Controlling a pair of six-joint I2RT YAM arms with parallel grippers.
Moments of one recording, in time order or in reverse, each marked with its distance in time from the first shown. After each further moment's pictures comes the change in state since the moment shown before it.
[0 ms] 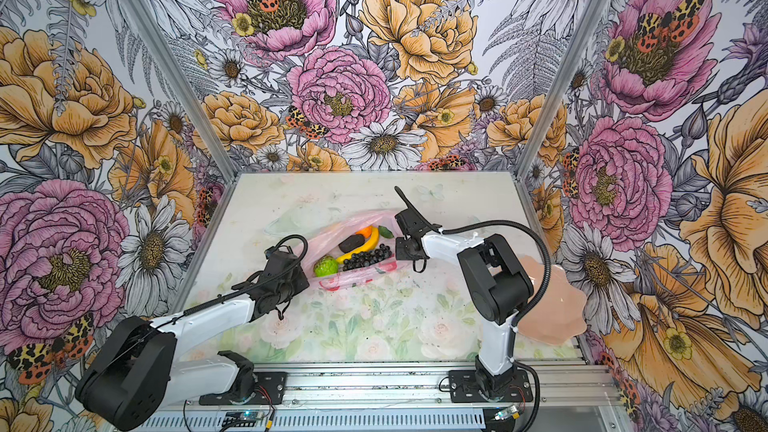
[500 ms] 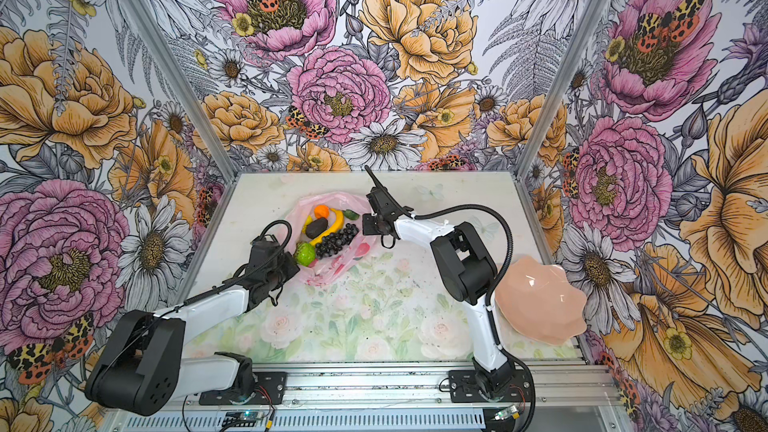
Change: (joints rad) left arm 0.104 0.057 0.028 0.149 0.119 0.076; right arm 0.079 0.204 0.319 0.082 -0.087 -0.020
